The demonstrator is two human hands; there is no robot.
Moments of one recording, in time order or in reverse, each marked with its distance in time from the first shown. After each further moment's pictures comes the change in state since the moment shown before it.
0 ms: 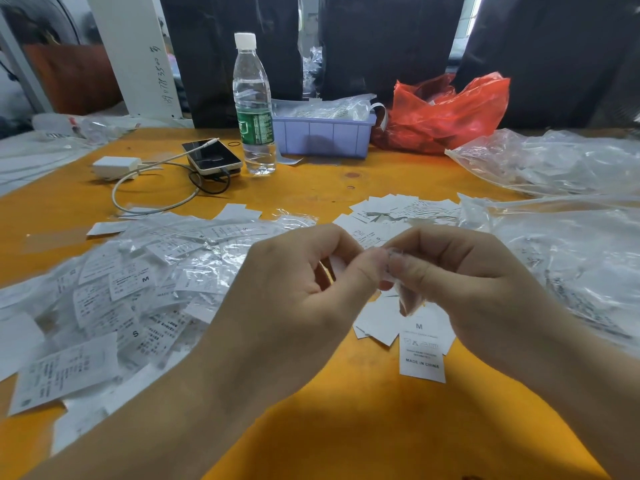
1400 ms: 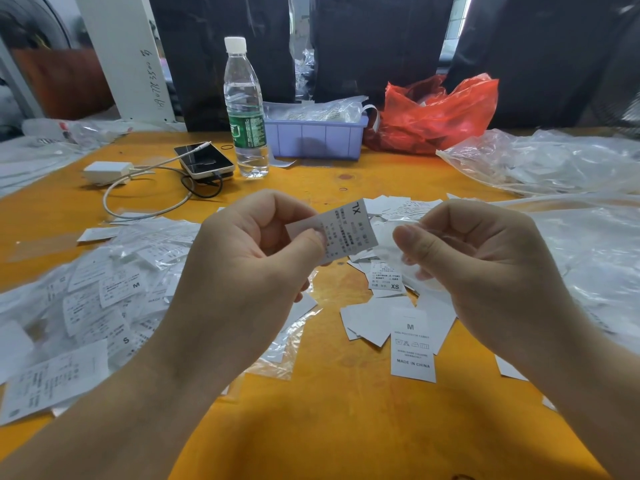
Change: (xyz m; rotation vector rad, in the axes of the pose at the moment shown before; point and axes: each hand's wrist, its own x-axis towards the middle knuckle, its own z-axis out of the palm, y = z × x) left_hand 0.012 -0.006 -0.011 -0.188 0.147 -0.108; right_hand -0.001 -0.008 -0.007 -0.242 0.339 -0.120
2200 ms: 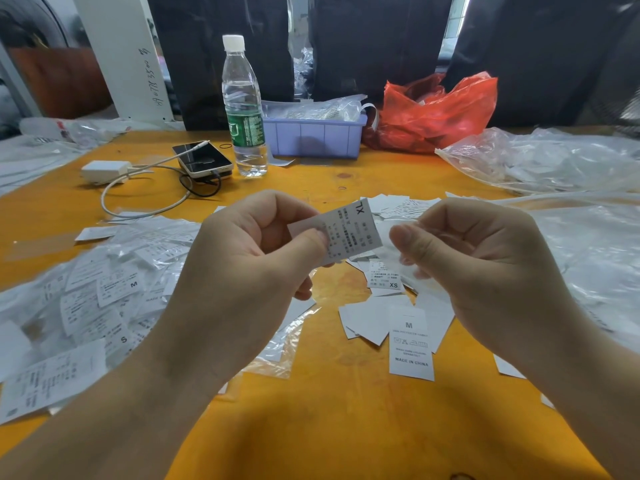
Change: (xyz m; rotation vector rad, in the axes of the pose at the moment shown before) left_hand 0.001 0.001 0.001 -0.048 -0.038 -0.021; right_hand -0.001 -0.003 0.000 0.005 -0.012 -0.008
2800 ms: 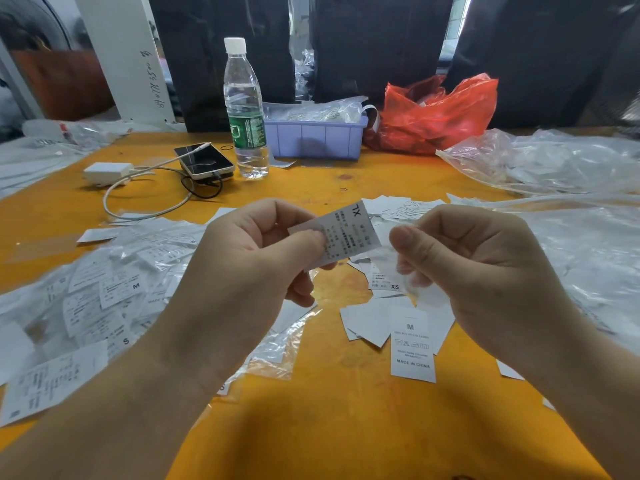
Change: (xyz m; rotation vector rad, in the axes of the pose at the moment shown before) left_hand 0.006 -0.005 -0.003 -0.127 -0.051 -0.125; right_hand 0.001 0.002 0.000 0.073 -0.070 0.011
